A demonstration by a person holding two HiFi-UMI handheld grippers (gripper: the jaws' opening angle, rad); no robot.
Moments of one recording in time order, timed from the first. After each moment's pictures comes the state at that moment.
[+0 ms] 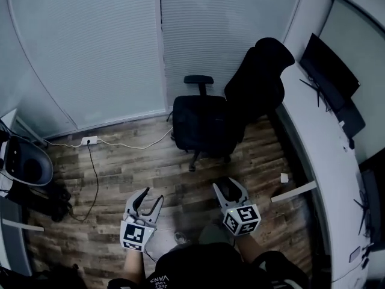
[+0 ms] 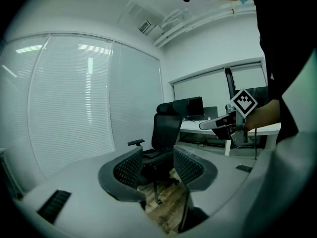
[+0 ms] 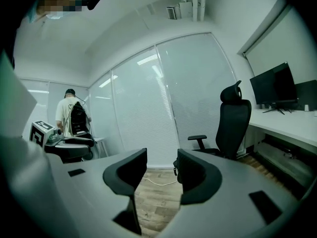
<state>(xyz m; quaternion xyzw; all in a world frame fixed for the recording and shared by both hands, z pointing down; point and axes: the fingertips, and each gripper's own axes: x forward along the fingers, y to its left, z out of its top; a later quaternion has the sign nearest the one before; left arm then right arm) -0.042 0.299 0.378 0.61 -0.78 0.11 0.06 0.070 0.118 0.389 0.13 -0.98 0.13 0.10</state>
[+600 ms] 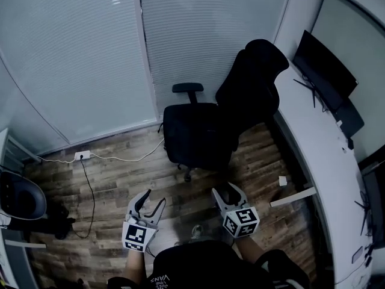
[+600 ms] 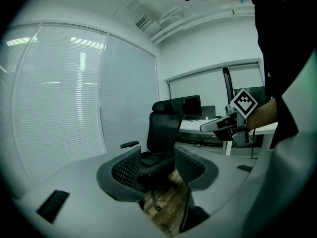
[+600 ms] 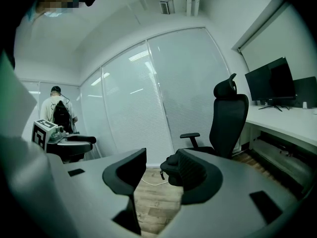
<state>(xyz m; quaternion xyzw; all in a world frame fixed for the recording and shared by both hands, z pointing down) -0.087 0.193 0.393 0.64 -0.76 0.12 0.06 0.038 0.027 0.411 0.16 -0.97 0.14 0.12</state>
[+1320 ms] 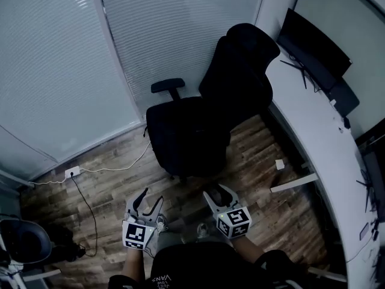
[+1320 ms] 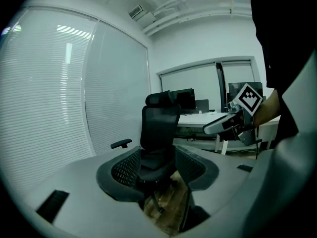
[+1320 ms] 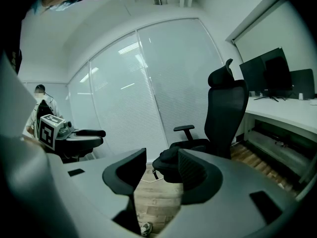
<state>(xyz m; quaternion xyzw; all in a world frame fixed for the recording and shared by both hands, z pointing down) -0.172 0.095 0.435 0.69 -0.71 0.15 0.07 -0.031 -0.023 0.461 0.20 -0.95 0.17 0.16</state>
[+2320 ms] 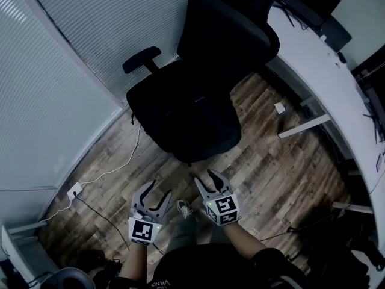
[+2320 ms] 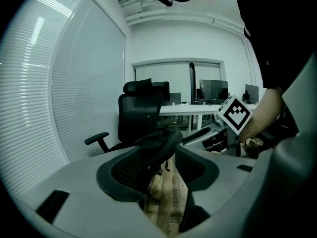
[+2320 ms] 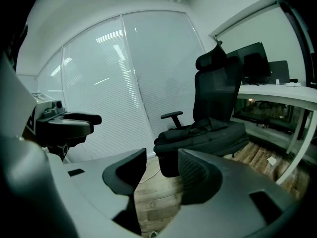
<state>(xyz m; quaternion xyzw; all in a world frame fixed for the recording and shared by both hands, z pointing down) -0.285 0.065 0.539 0.82 -0.54 0.19 0.08 -0.178 -0.001 0.606 0.33 -0.90 0.21 0.18</state>
